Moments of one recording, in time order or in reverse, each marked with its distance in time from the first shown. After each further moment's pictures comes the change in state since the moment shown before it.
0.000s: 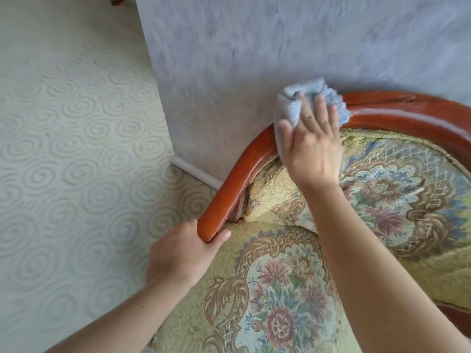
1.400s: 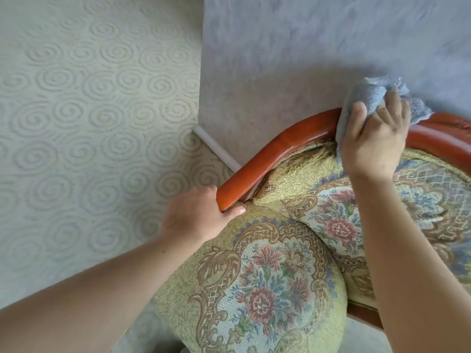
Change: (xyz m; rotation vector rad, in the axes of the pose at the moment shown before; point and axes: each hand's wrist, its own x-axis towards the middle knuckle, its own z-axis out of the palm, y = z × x) left_hand 0.004 -0.006 0.007 0.128 0.013 0.017; right_hand 0.020 0.034 -0.012 0.014 0.035 0.025
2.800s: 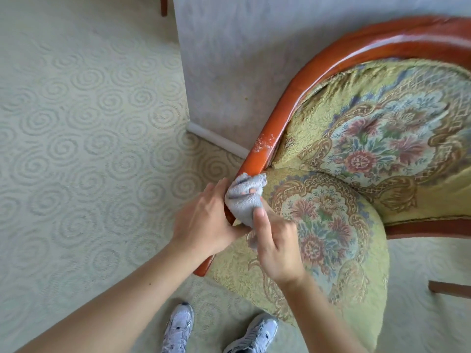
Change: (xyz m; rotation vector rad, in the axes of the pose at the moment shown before) left_hand -0.082 -0.087 -0.026 -0.179 -0.071 0.268; right_hand -0.278 -0.208 -0.067 0.820 -0.393 0.322
